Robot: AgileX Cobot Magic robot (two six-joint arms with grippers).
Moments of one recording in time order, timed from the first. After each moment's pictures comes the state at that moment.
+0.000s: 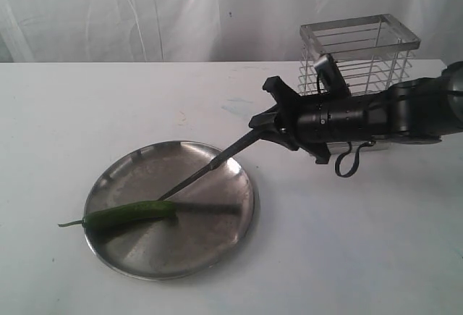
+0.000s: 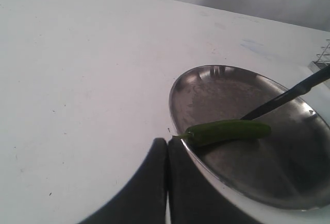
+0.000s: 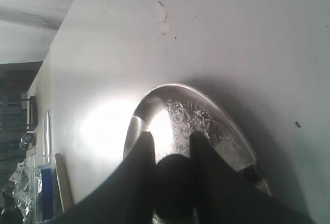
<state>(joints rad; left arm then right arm) -0.05 0.00 0.02 -0.23 0.34 -0.05 0.23 1.94 -1.02 1.78 0.67 -1.00</state>
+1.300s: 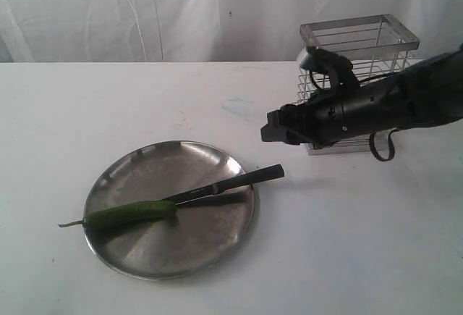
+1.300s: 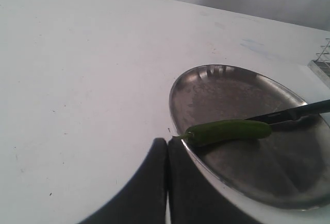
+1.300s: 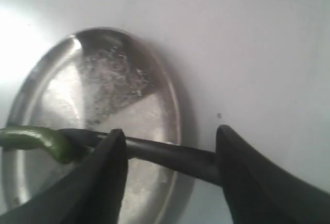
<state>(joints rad) -0.05 0.00 0.02 -0.23 0.34 -0.05 0.23 1.79 -1.03 1.31 0.58 -1.16</state>
